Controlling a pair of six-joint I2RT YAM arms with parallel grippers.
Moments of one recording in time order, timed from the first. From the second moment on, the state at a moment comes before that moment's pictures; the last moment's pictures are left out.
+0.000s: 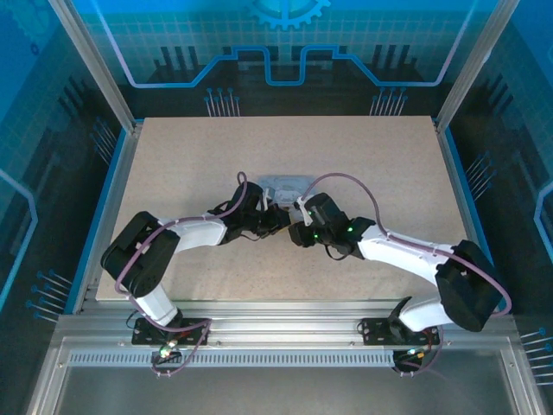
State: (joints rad) left arm -0.57 1.68 0.81 0.18 0.48 -1.03; right arm 0.76 1.39 0.79 -0.23 -0.01 0.33
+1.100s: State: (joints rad) left arm -0.57 1.51 0.78 -0.03 0.31 -0.92; right arm 0.76 1.42 0.75 -0.20 -0.03 0.39
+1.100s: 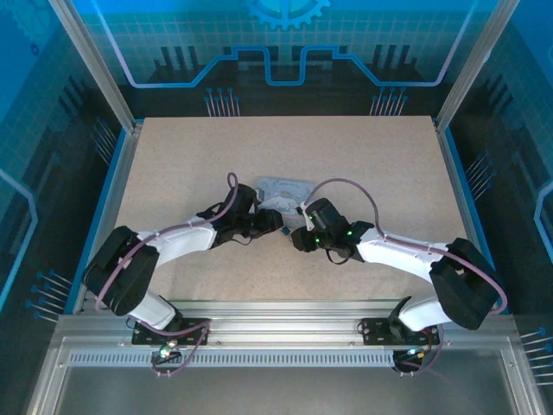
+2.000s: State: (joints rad) left arm -0.39 1.53 0.85 -0.12 0.15 -0.82; right arm 0.79 1.50 0.75 -0.20 -0.01 0.37
